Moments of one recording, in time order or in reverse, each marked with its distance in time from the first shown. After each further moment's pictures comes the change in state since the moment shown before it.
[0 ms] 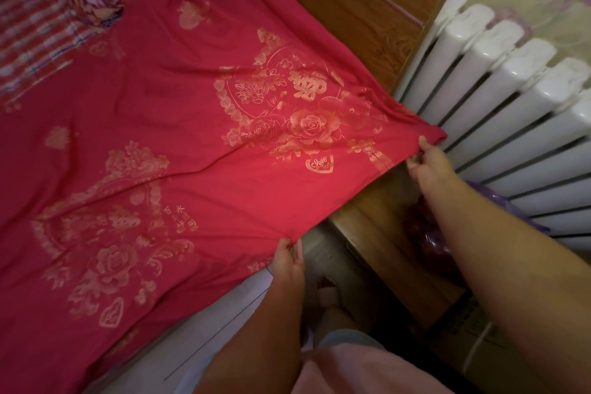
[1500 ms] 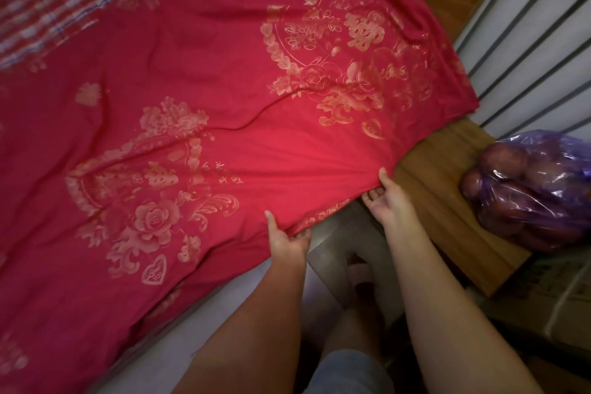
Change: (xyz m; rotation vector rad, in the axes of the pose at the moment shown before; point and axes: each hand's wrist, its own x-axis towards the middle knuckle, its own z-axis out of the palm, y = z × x) left_hand 0.027 0.102 -0.076 -0.103 -0.096 -0.053; right_hand -0.083 0.231 -0.080 -0.189 -0.128 0.199
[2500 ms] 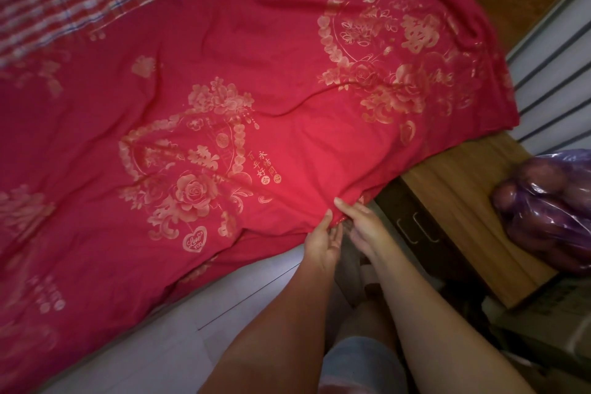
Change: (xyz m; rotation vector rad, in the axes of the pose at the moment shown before) left_hand -0.014 -0.001 -0.041 0.230 -0.051 -0.008; right_hand -0.052 0.110 0.008 -0.437 -0.353 0.087
